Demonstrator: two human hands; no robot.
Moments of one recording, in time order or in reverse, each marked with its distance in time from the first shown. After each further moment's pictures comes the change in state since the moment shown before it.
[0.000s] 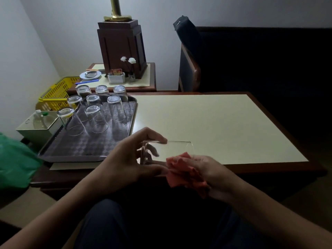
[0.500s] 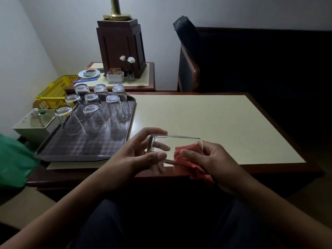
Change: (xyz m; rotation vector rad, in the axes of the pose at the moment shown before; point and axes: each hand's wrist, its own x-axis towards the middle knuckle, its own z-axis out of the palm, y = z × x) left_hand 0.005 -0.001 0.011 -0.503 -0.037 -0.226; right_hand -0.001 -0.012 -0.017 -0.280 0.196 -0.315
